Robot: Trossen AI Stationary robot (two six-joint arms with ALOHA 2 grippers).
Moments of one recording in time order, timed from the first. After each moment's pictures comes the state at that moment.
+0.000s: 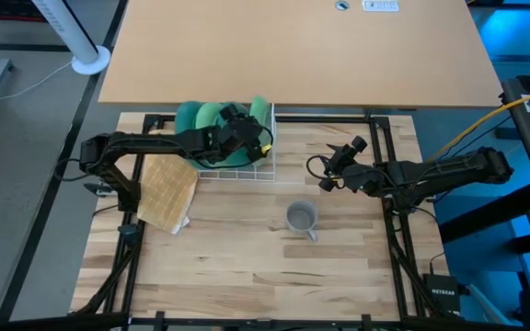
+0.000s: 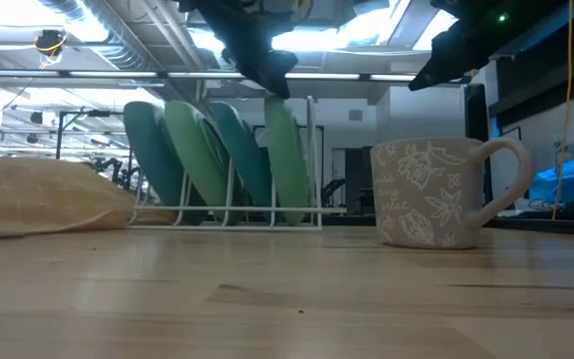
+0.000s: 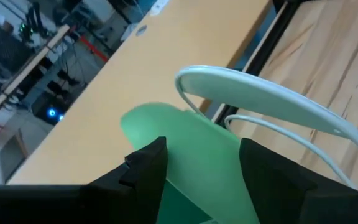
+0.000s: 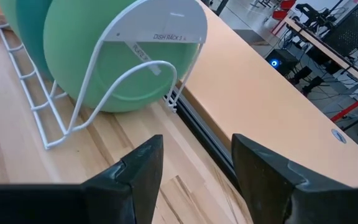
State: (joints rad) left arm 0.23 1.62 1.30 -0.28 -0.73 0.21; right arm 0.11 0.99 0.71 -0.33 0.90 0.03
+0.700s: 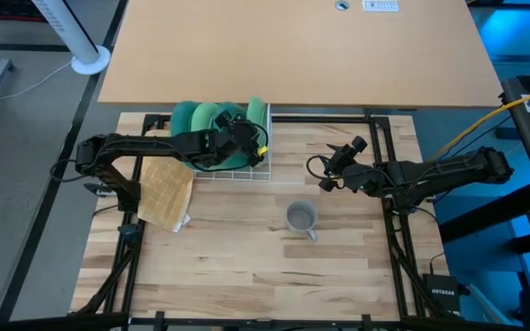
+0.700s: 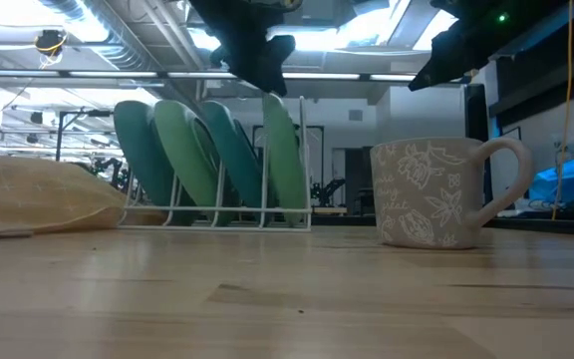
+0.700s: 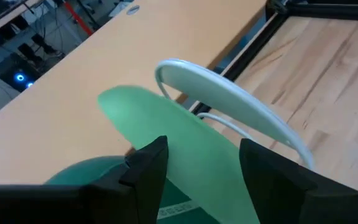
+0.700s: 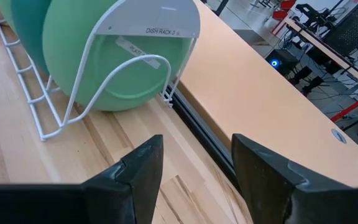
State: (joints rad) left arm 0.18 1.58 1.30 -0.35 -0.71 -0.05; right arm 0.11 0.99 0.71 -0.33 0.90 0.03
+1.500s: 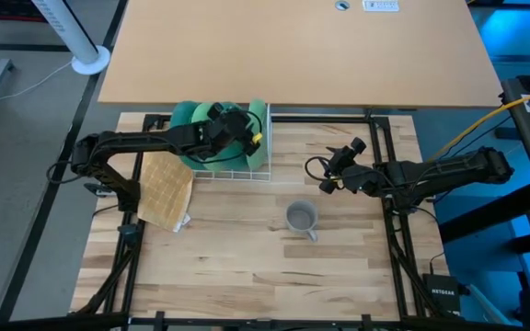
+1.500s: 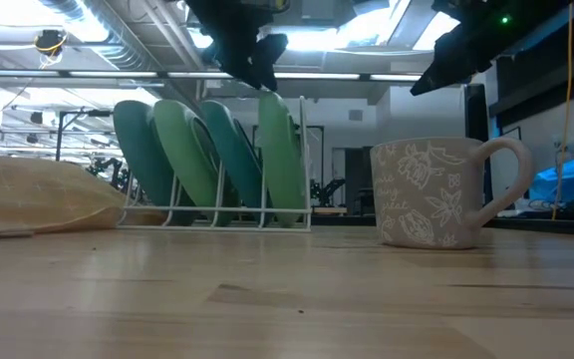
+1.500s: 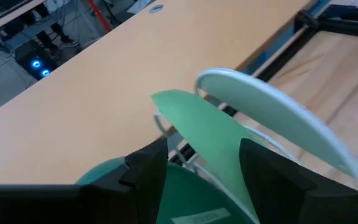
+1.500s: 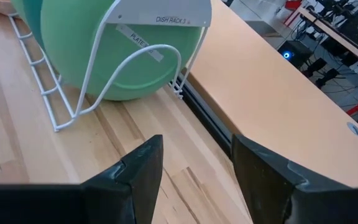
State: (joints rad) left arm 0.24 1.54 1.30 -0.36 -0.72 -0.08; right arm 0.11 0.99 0.71 -0.37 0.85 0.08
